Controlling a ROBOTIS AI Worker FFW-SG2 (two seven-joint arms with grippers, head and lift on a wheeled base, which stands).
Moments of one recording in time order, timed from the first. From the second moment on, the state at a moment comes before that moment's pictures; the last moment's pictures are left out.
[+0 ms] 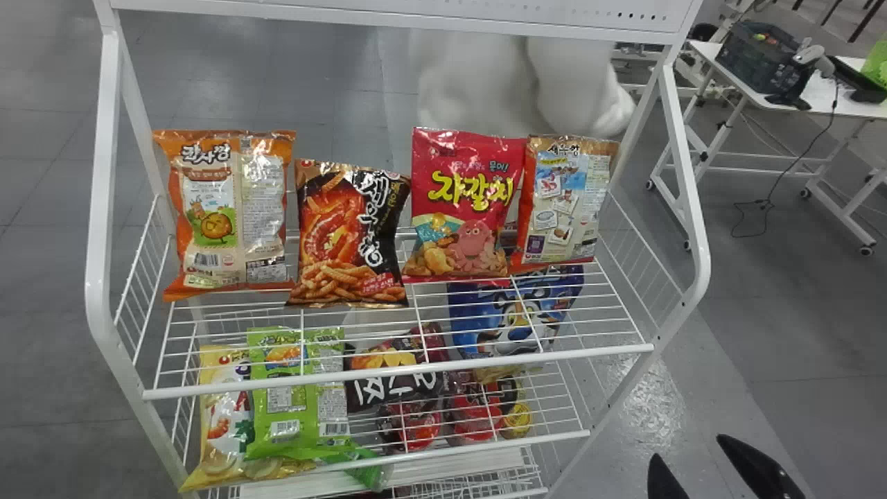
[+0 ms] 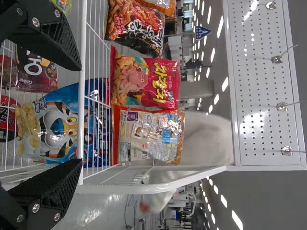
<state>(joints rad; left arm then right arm) 0.53 0.25 0.59 -1.76 0.64 1.57 -1.57 0.80 0.00 -0.40 -1.89 -0.32 -0.36 0.62</state>
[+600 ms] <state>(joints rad) 0.53 0.26 0.58 -1.76 0.64 1.57 -1.57 0.80 0.00 -0.39 -1.90 -0.32 -0.35 0.62</state>
